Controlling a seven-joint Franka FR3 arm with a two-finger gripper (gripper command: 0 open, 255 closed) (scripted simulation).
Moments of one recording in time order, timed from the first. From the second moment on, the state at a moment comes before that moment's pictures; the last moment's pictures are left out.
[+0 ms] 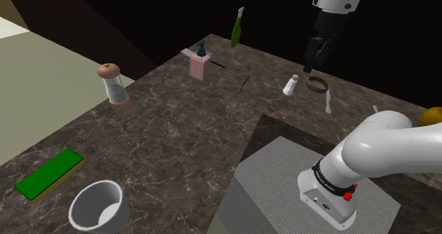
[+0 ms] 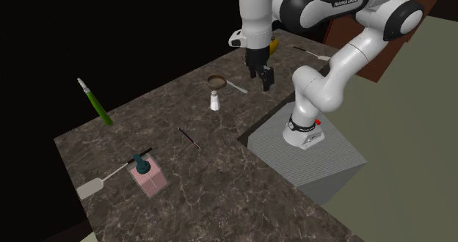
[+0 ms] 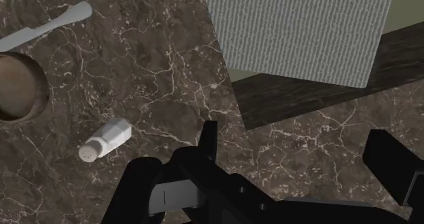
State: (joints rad) arm 0.01 -0.80 -0.05 -2.41 -0.03 1.44 -0.15
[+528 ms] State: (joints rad) arm -0.03 -0.71 -0.16 -2.45 -0.11 1.60 -0.25
